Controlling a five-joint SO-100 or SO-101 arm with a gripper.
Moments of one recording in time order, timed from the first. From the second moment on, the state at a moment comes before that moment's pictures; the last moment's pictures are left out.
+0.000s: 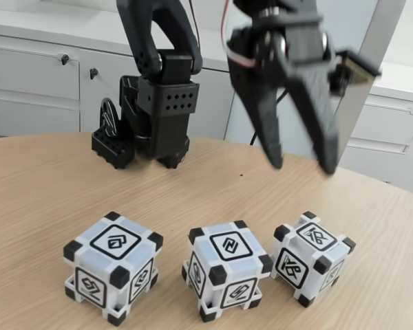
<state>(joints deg) -8.6 122.2 119.1 65.2 11.4</state>
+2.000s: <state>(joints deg) -15.4 92.5 103.3 65.1 10.5</state>
